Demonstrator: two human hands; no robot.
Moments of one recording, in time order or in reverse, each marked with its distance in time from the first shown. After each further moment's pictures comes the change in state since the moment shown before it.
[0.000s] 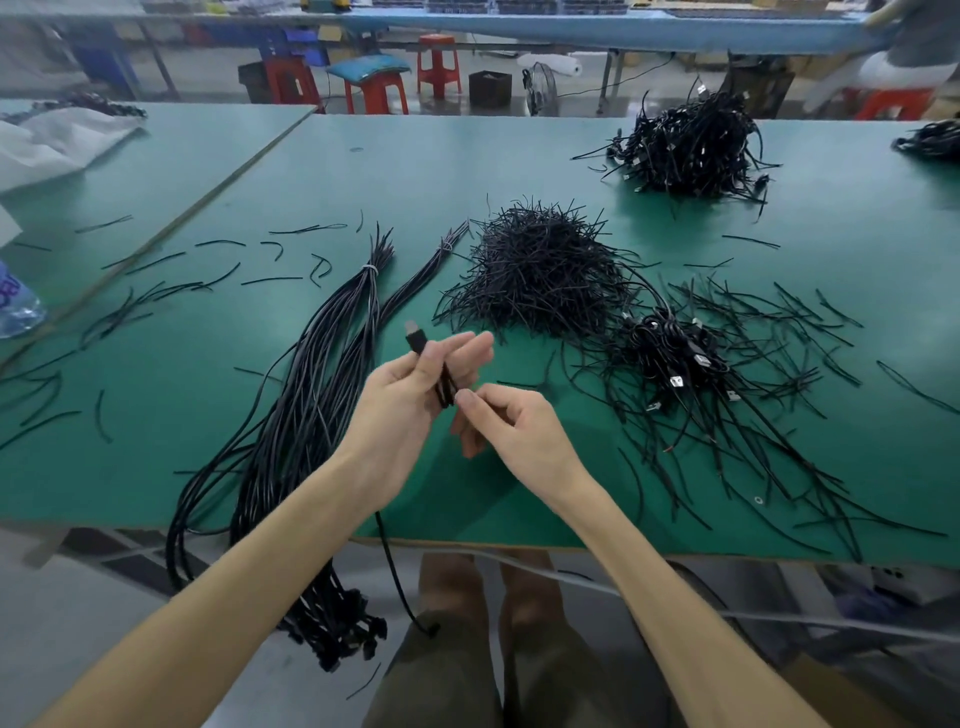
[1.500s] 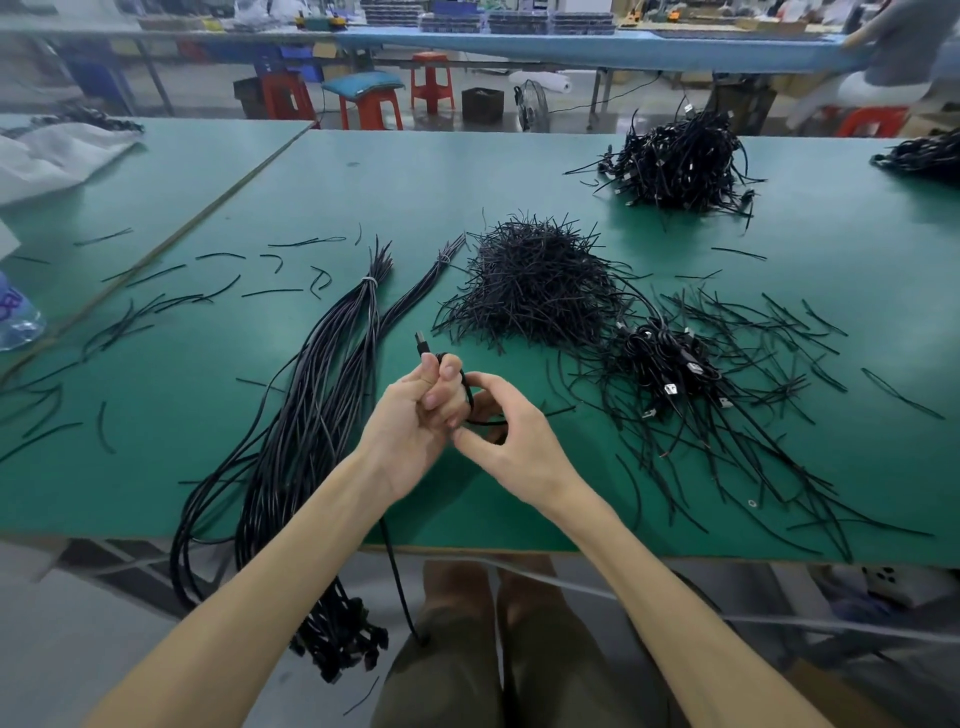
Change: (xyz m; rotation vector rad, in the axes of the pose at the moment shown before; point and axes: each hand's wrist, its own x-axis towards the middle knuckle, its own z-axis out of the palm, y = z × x) left_hand 0.018 -0.013 -0.002 -0.319 0.036 -0.147; right_hand -0.002 -0.003 0.003 -0.244 0.053 0.012
